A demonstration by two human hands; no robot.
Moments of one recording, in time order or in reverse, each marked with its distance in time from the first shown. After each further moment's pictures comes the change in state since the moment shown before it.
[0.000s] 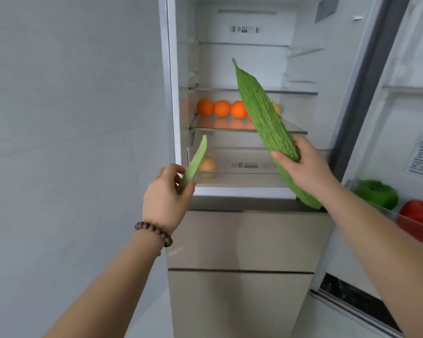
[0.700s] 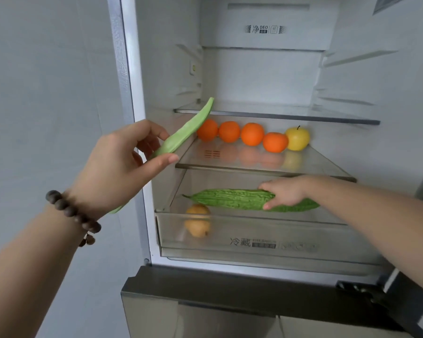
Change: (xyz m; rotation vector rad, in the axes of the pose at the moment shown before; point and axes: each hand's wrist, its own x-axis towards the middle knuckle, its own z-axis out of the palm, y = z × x) left_hand 0.206 0.003 0.033 0.037 -0.050 0.271; right_hand 0.273 0.144 0.128 -0.772 -1.051 -0.154
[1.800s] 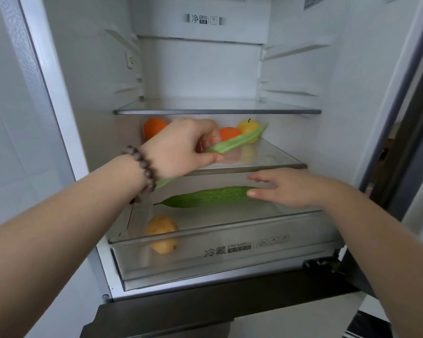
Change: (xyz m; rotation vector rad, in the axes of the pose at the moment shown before) left_hand 0.097 0.015 0.110 -0.064 -0.460 0.407; right_hand -0.112 -0.024 -0.003 0.319 0.317 0.197
